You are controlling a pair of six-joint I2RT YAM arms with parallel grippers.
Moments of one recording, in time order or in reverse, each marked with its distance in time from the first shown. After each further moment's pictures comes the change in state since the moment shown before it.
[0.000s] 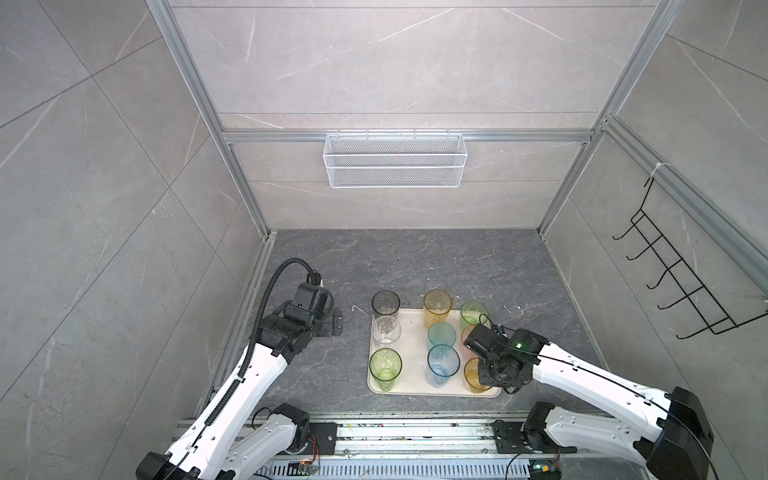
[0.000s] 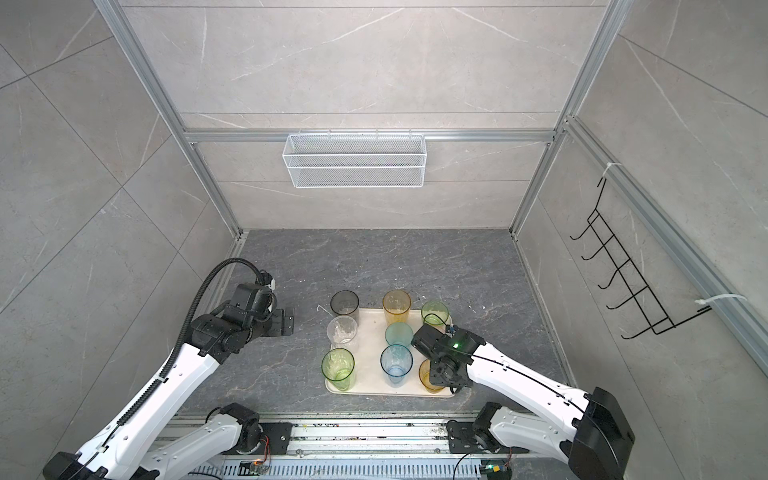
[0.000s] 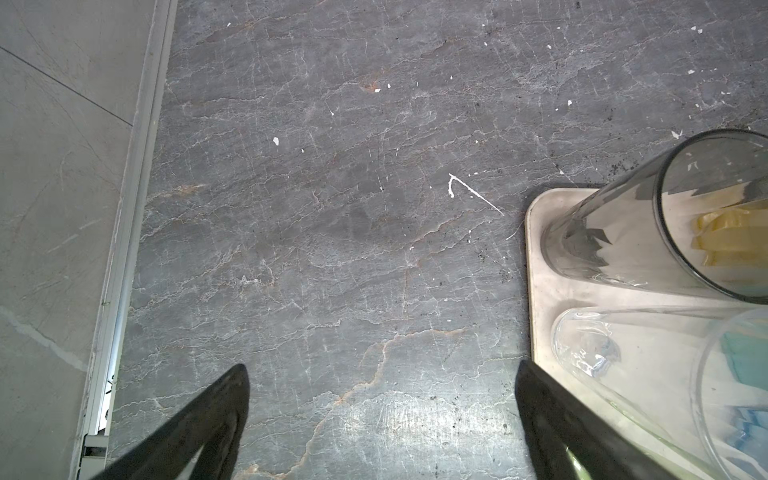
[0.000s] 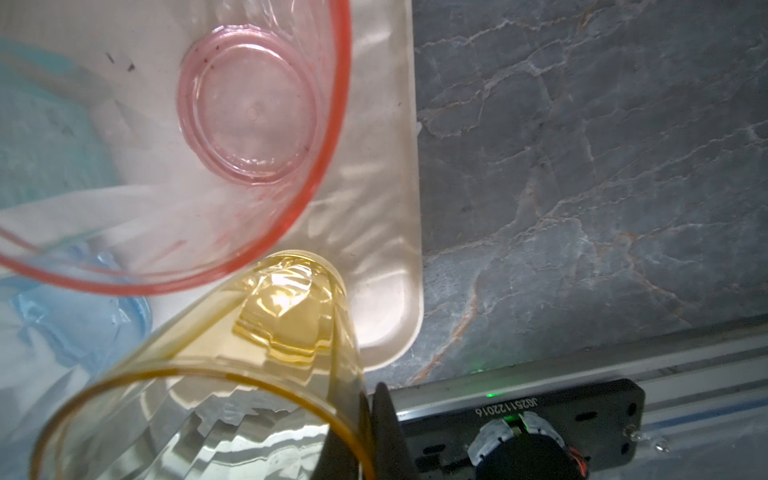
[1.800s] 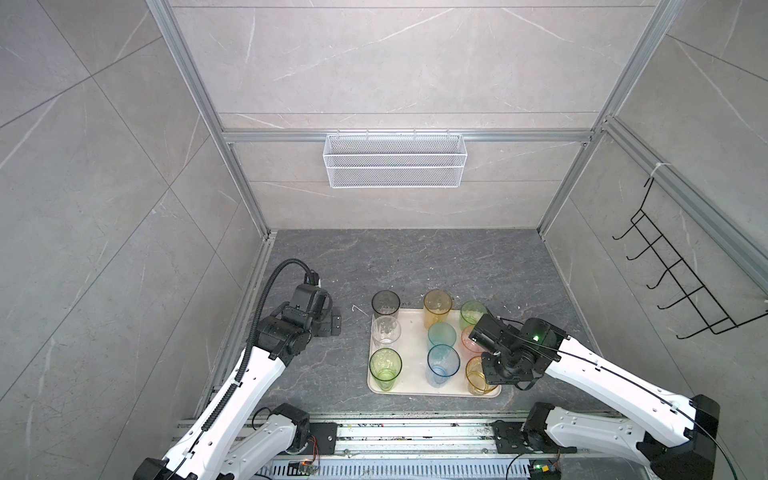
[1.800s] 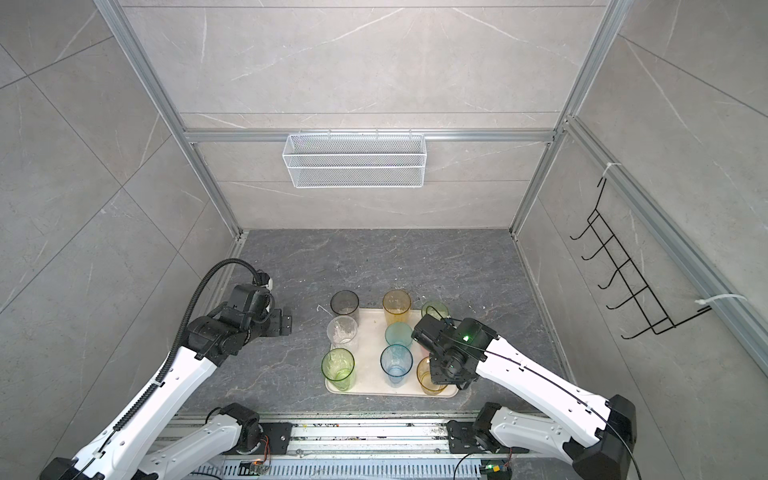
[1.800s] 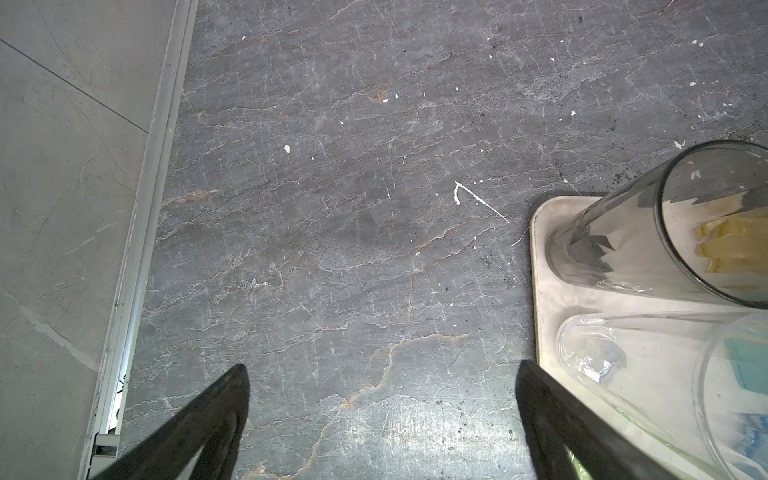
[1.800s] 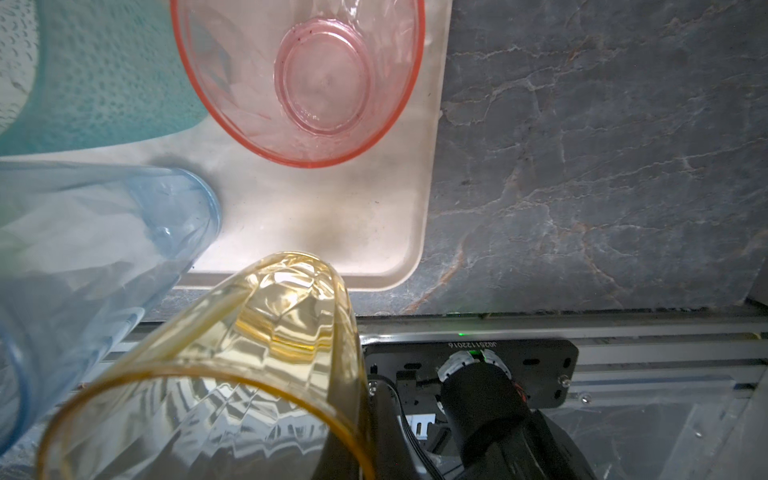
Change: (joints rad) left arm 0.000 -0.021 0.000 0.000 -0.023 0.003; right arm 0.050 -0.024 0.217 -0.227 -0.060 -0.097
